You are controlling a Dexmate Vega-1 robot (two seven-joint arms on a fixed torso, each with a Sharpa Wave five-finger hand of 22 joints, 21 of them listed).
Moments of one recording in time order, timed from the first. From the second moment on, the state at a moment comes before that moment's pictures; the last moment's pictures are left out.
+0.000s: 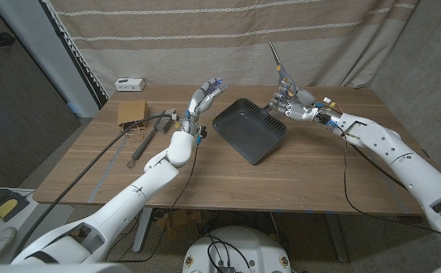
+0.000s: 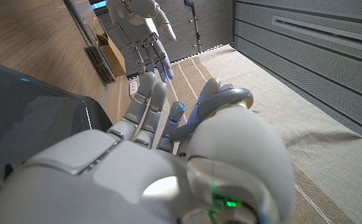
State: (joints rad) left arm 0.81 0.44 0.55 -1.51 0.05 -0.26 0.44; left_hand 0.27 -0.16 0.41 -0.16 0.35 0.32 -0.15 0.27 0.30 0.37 -0.18 0.31 0.24 0.43 -0.04 0.25 0.21 0.24 0.04 0.72 0.18; right arm -0.69 -0.66 -0.29 -1.34 1.21 -0.37 0.81; right_hand 1.00 0.15 0.00 -0.07 0.37 0.59 -0.09 1.16 0.66 0.14 -0.15 1.52 1.17 0.15 -0.04 1.31 0.80 0.21 -0.04 1.11 0.43
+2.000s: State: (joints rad) left arm 0.84 0.46 0.55 -1.57 0.05 -0.22 0.44; left_hand 0.28 -0.15 0.40 -0.15 0.35 0.33 -0.15 0.27 0.28 0.38 -0.18 0.31 0.24 0.43 -0.05 0.25 0.21 0.25 0.03 0.70 0.18; right arm -0.69 -0.59 -0.26 -1.28 1.27 -0.38 0.87; right_hand 0.96 0.12 -0.05 -0.07 0.42 0.72 -0.13 1.15 0.42 0.01 -0.12 1.06 0.60 -0.09 -0.03 0.78 0.43 -0.12 0.06 0.98 0.19
